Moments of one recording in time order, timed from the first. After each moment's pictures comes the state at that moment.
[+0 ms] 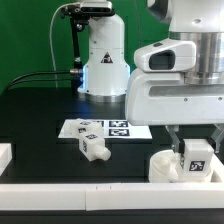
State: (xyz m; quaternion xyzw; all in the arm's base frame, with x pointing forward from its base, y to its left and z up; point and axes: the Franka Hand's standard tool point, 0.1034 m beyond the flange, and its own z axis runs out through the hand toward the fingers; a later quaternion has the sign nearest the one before) arm 0.620 0.100 0.076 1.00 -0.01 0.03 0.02
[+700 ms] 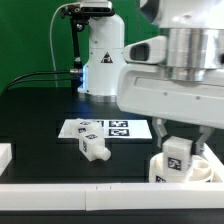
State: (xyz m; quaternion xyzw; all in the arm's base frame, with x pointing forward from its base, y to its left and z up) arm 0.614 0.067 0.076 0.93 -0.38 0.04 -0.01
